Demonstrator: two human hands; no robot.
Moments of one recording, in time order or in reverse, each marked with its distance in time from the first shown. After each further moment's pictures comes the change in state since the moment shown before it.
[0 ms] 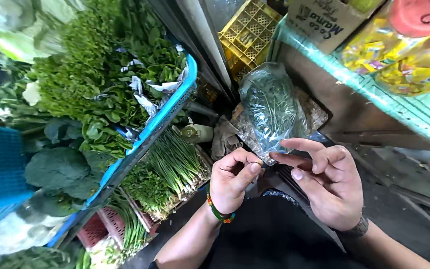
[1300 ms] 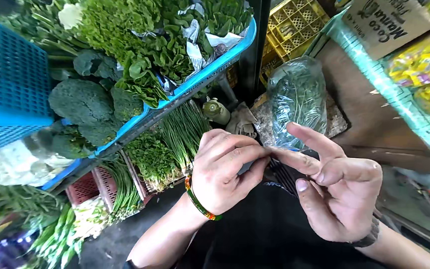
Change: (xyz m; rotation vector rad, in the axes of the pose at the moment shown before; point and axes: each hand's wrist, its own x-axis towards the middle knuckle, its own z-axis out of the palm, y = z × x) left_hand -0.064 0.089 -0.040 1.145 0.139 0.633; right_hand -0.011 -0.018 0.080 -0.268 -0.379 -0.237
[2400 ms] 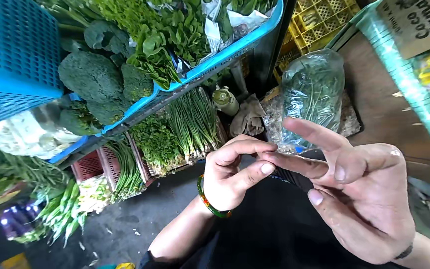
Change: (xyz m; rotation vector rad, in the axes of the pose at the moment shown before) left_hand -0.039 0.004 0.013 -0.931 0.106 -0.428; right_hand 0.017 -0.019 0.000 0.388 -0.168 0.169
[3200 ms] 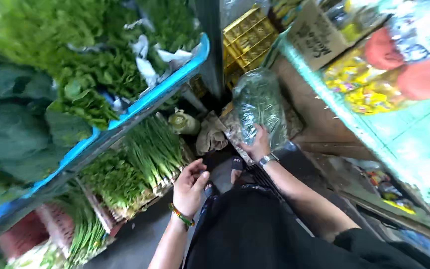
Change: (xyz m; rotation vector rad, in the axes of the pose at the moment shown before) left_hand -0.032 -0.094 -0.033 0.354 0.224 -0.546; right_hand -0.049 0.214 -0.113 -0.954 0.485 0.935
